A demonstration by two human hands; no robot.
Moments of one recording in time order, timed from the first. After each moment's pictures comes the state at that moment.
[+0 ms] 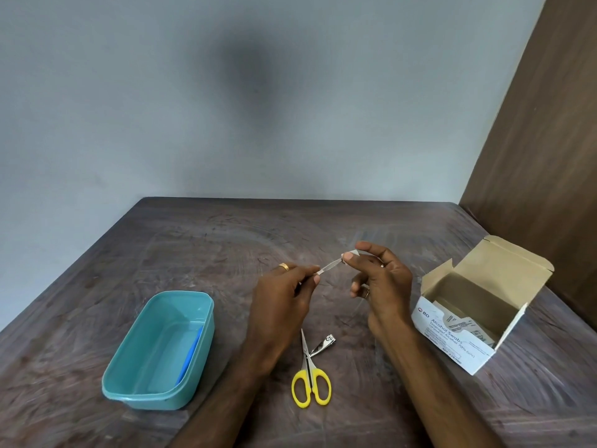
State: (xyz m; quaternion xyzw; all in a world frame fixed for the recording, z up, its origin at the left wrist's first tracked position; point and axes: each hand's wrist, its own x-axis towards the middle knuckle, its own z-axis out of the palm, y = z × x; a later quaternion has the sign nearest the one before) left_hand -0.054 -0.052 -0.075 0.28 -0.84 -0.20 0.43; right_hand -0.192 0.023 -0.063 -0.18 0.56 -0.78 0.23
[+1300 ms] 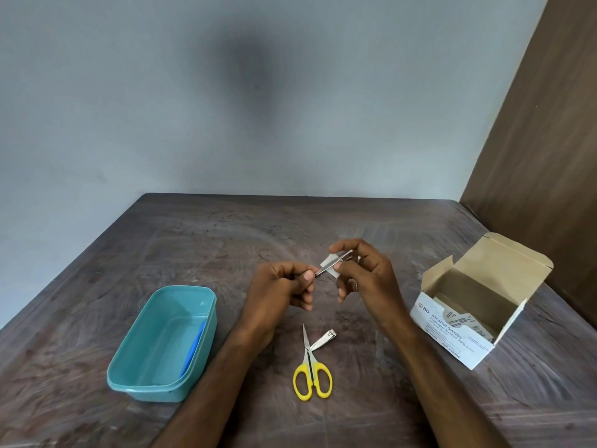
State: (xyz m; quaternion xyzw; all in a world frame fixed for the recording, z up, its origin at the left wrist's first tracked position) left_hand -0.043 -0.056 -0.061 0.28 -0.62 -0.65 0.32; right_hand -0.194 0.024 -0.067 -0.42 0.53 -0.69 0.27
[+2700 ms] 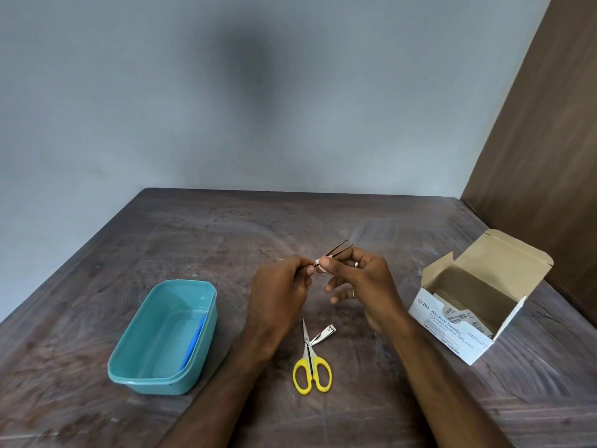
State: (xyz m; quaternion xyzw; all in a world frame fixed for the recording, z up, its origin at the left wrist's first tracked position) left_hand -0.050 -0.057 -0.076 0.31 -0.82 -0.27 0.39; right_hand -0.189 0.024 -0.067 -0.35 0.58 -0.65 0.35
